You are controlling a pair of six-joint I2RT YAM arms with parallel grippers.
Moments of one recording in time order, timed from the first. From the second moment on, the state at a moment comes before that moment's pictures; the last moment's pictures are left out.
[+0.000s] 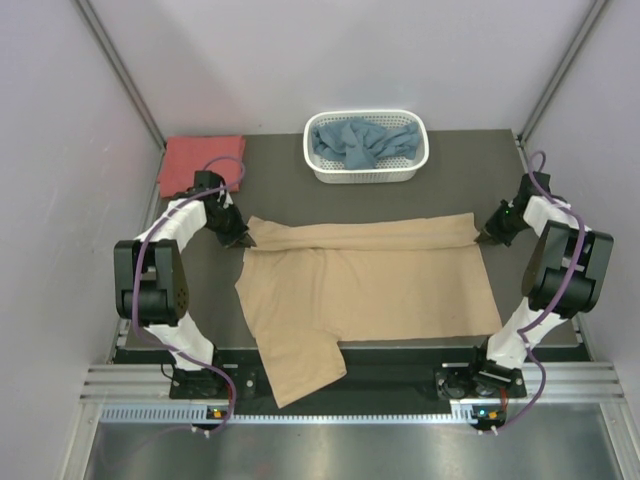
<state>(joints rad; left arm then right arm) 0.01 1.71 1.18 -0.67 0.32 -0.49 -0.31 1.78 1.17 -0.60 -0.24 0.44</state>
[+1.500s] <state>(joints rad) 0.01 1.67 1.23 -0.62 0.24 -0.51 -0.29 1.78 1.16 -0.58 -0.22 0.42</state>
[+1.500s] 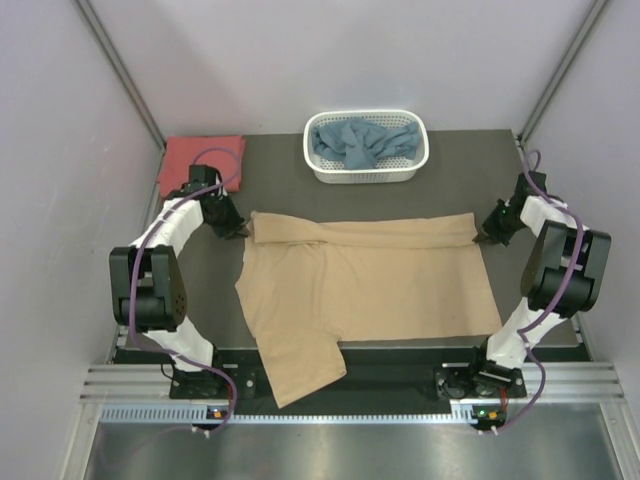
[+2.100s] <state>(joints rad) 0.01 1.79 1.17 -0.61 0.29 -0.52 -0.29 1.78 1.14 -0.56 -0.22 0.42</state>
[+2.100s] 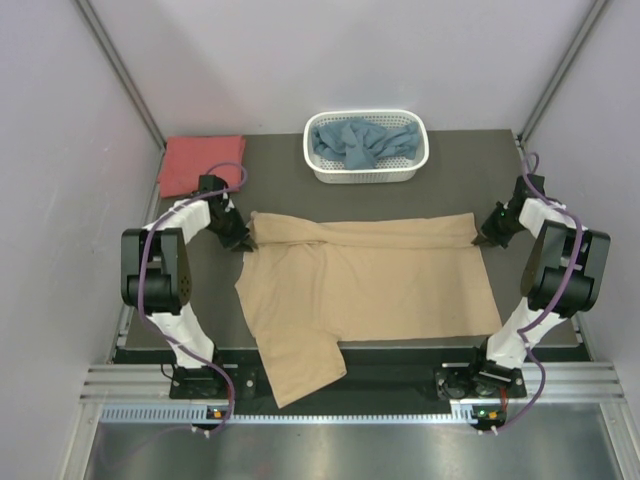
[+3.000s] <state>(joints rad) 0.01 1.91 1.26 -0.56 0.30 -0.53 -0.29 1.78 1.14 -0.55 -0.22 0.42</state>
